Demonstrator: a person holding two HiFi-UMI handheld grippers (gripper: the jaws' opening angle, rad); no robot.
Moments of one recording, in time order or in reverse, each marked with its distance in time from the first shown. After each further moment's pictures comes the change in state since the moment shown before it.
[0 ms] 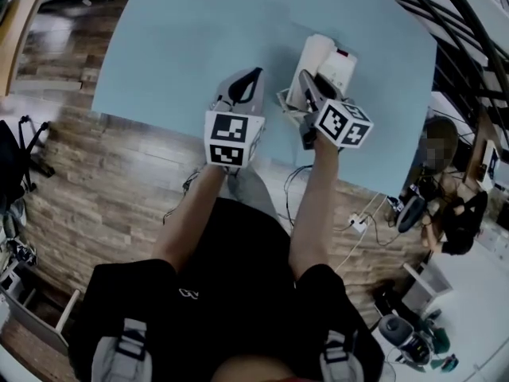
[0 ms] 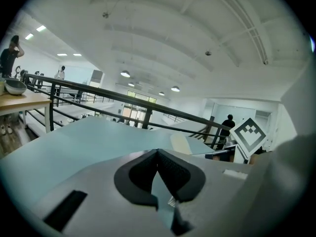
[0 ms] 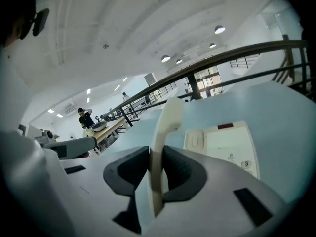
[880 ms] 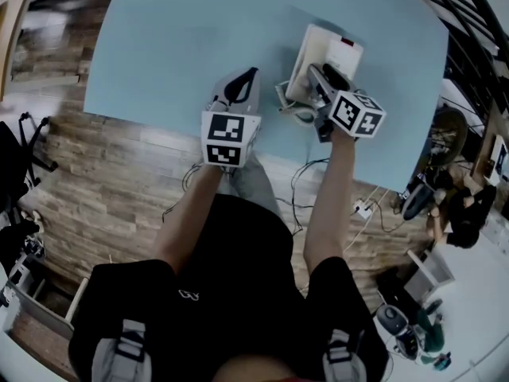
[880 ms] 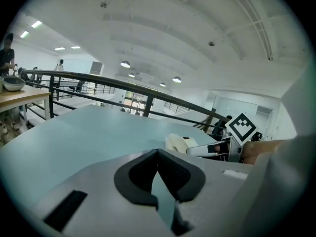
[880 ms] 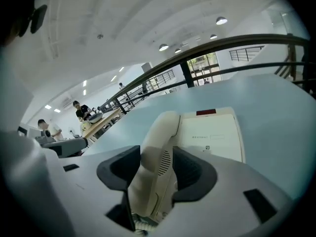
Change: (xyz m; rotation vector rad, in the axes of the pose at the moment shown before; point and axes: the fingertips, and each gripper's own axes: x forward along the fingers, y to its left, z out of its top) left arm 0.030 0.007 -0.043 -0.010 0.115 0.011; right arm 0.015 -0.069 -0.020 -0.007 0.131 -0.032
